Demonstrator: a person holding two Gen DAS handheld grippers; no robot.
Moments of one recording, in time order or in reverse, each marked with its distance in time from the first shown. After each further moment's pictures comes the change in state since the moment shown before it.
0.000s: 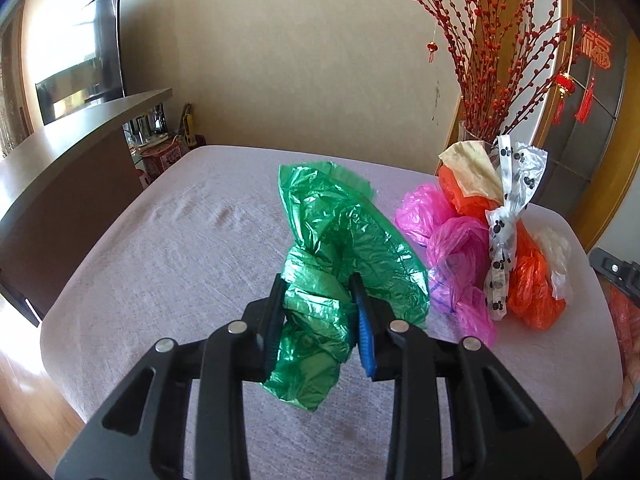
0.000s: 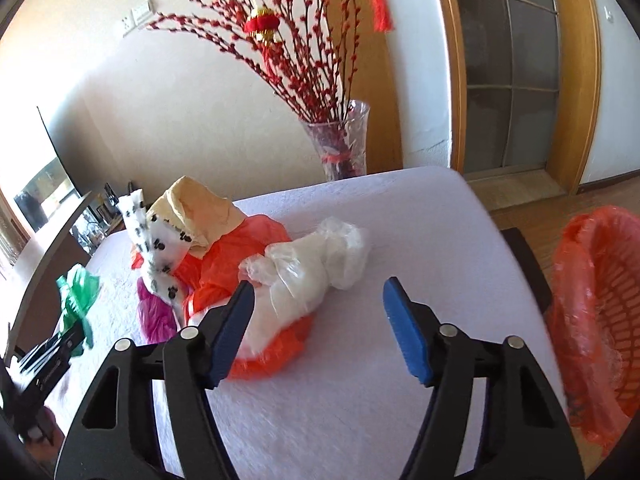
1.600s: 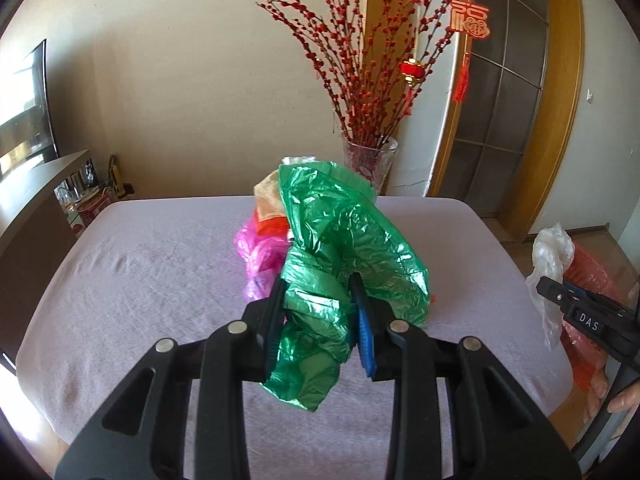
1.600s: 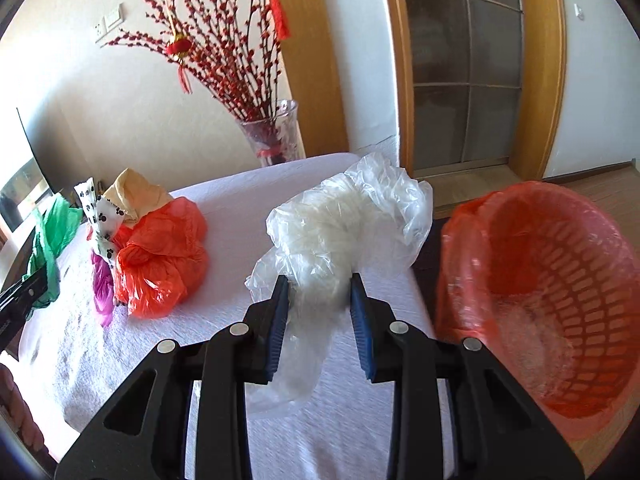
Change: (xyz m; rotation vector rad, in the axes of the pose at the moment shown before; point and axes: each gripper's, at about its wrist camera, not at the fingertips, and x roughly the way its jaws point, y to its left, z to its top) left arm -0.050 -0.121 -0.009 0.185 -0.082 -0.217; right arm -0.062 -0.089 -0.032 0.013 -0.026 -0.116
